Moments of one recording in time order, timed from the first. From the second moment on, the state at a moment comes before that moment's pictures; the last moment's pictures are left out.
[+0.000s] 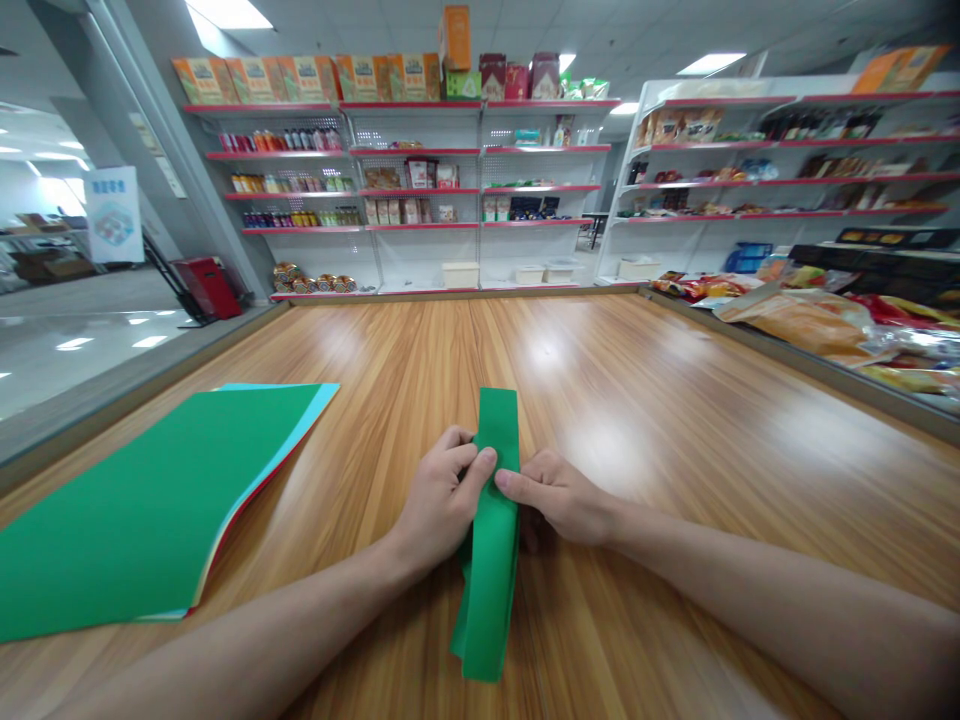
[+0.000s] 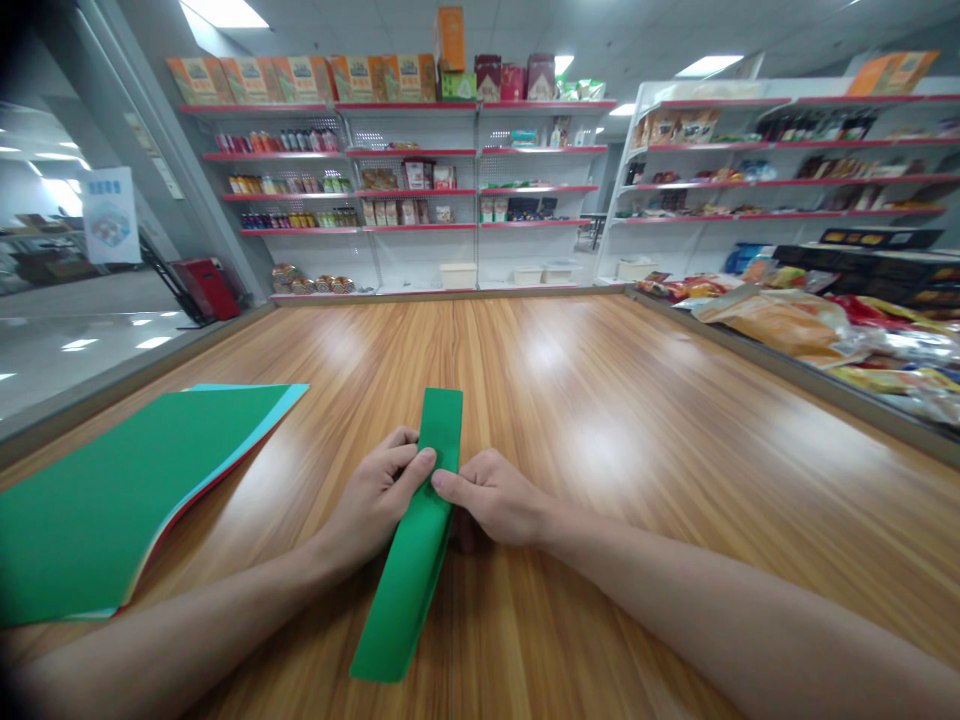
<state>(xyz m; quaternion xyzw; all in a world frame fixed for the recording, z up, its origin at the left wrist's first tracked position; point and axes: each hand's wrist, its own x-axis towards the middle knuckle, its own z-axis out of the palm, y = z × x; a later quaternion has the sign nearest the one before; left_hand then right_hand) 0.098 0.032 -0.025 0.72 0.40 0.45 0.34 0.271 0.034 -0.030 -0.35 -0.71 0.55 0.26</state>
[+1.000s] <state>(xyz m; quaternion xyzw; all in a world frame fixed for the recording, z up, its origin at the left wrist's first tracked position) 0.098 0.030 -0.023 0.70 0.43 0.48 0.30 0.265 0.033 -0.023 -0.40 -0.74 0.48 0.25</state>
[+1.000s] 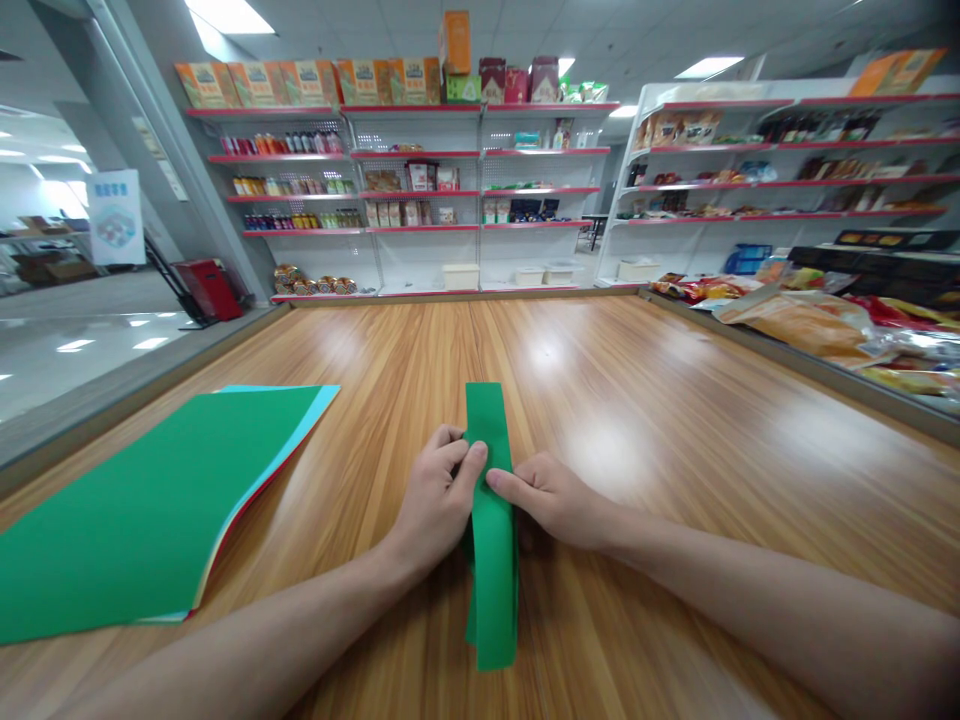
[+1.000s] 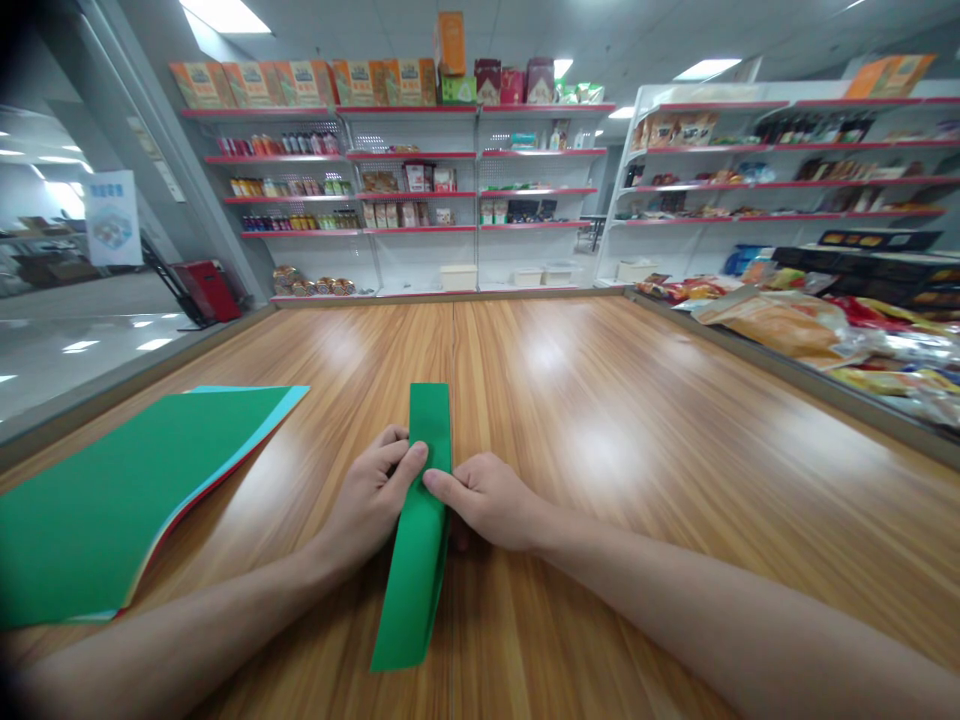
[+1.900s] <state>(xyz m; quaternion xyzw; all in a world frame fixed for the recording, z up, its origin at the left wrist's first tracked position) 0.097 0.035 -0.028 0.69 0.42 0.45 0.39 0.267 0.032 -0.029 -0.37 -0.72 0.51 0.29</state>
